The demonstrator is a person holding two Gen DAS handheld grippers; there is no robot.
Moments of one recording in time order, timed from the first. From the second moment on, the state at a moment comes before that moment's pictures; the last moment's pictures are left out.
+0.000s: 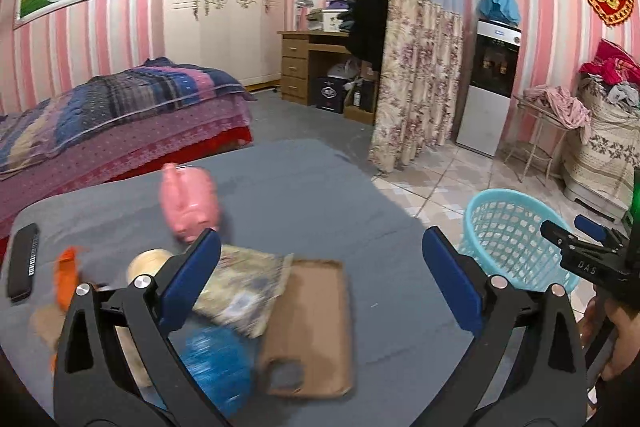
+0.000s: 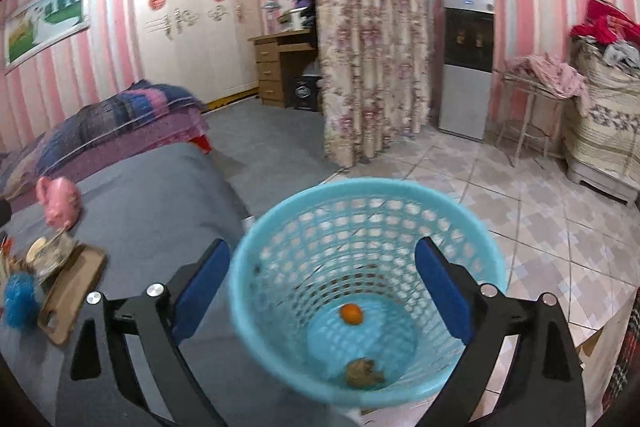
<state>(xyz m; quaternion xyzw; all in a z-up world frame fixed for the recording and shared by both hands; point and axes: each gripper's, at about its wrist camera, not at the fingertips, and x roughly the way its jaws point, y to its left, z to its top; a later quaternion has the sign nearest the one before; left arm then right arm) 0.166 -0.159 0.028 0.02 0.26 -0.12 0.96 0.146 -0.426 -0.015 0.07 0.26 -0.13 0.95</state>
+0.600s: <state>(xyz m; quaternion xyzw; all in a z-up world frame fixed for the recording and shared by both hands) 0.105 0.016 0.024 -0.01 0.27 0.01 0.96 0.128 -0.299 -0.028 0.02 0.27 -0.03 0.96</state>
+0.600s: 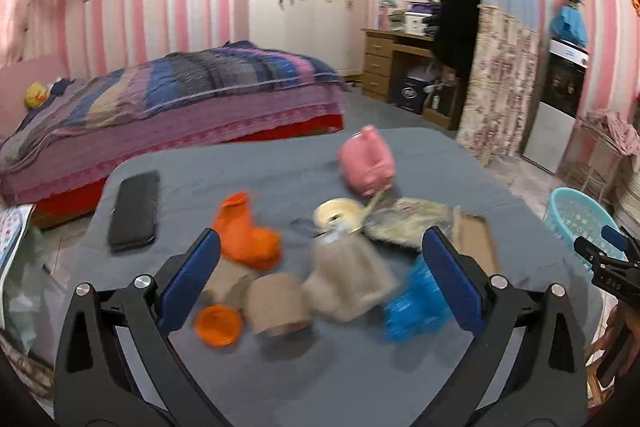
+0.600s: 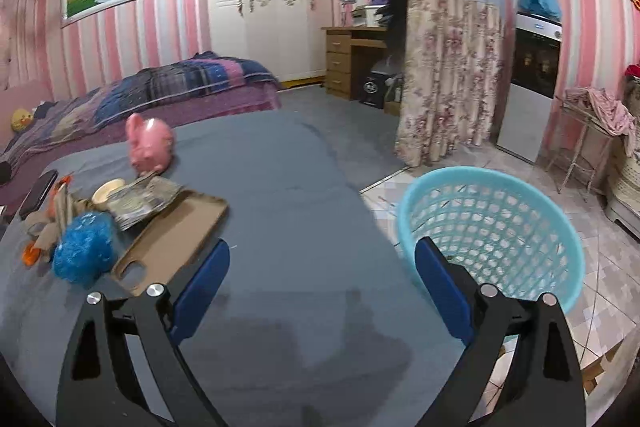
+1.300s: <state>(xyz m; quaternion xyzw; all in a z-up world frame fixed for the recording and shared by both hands) 0.095 0.098 -0.059 -0.04 0.36 0.04 0.93 0.125 -0.222 -0.059 -0.02 0.31 0.01 0.95</state>
